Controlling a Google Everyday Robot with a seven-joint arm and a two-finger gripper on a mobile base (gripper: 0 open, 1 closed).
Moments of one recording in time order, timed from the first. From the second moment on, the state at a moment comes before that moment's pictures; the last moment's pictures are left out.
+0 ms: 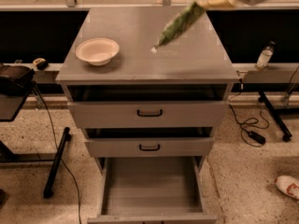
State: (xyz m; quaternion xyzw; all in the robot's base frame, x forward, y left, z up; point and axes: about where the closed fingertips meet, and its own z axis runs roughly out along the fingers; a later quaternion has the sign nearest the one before) arm 0.648 -0.141 1.061 -0.68 0.54 -0.06 0.50
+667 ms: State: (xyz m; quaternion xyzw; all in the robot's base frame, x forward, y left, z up) arm 0.438 -0.126 1.026 -0.72 0.57 0.13 0.38
